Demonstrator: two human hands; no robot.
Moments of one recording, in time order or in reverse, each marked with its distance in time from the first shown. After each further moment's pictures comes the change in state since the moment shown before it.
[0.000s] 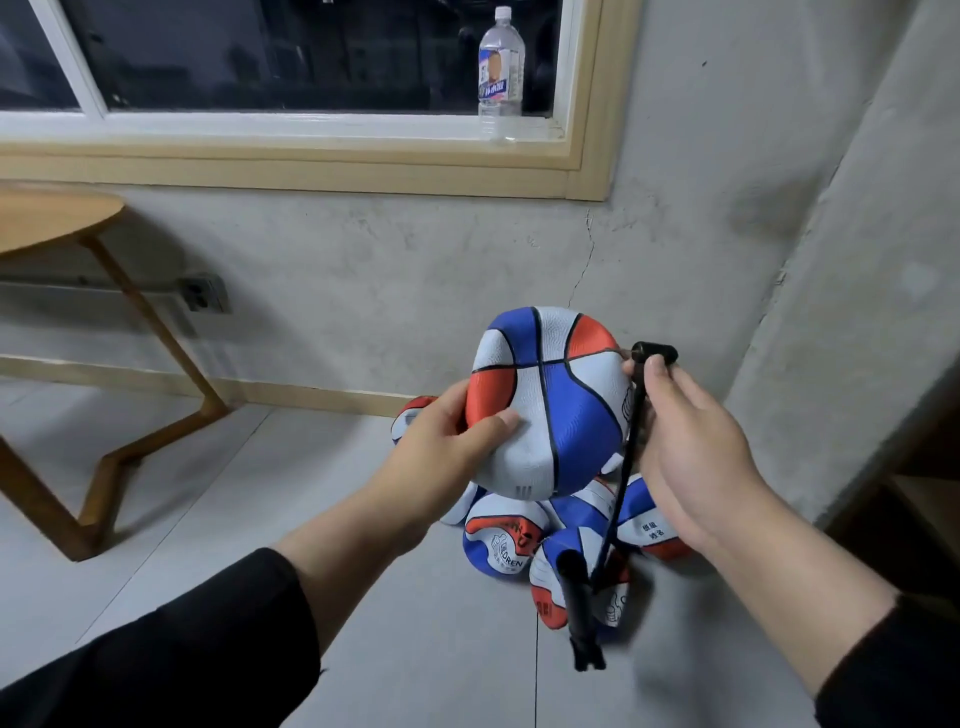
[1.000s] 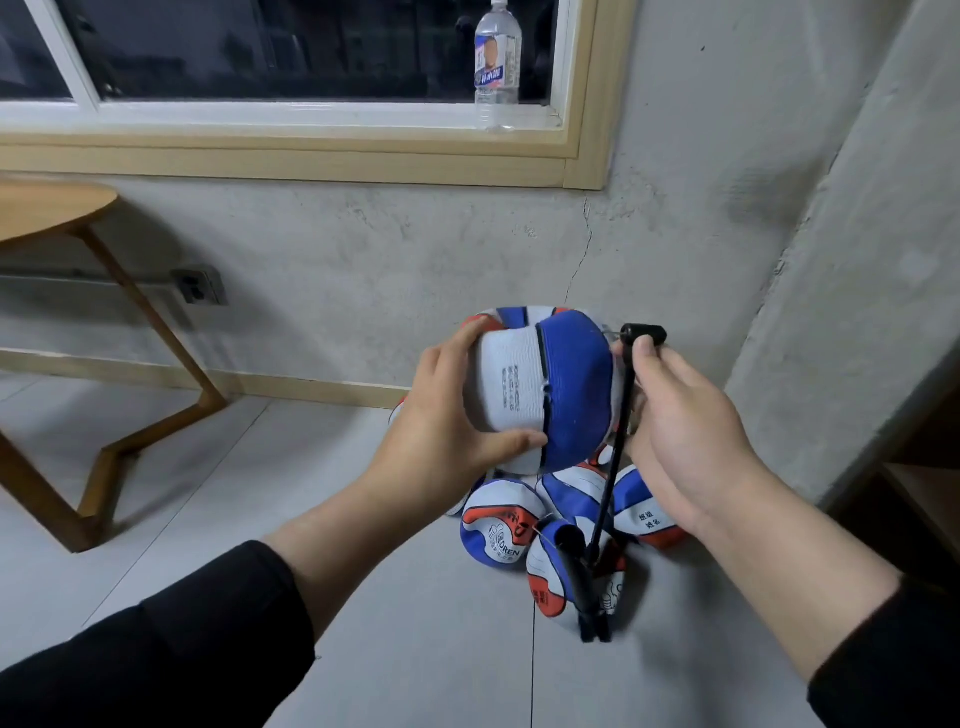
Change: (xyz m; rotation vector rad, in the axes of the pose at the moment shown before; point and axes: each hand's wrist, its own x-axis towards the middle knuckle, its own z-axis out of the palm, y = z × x) left_hand 0.002 0.003 0.000 0.564 0.115 0.343; right_hand -0.005 -0.013 0.007 -0.062 -0.008 0.016
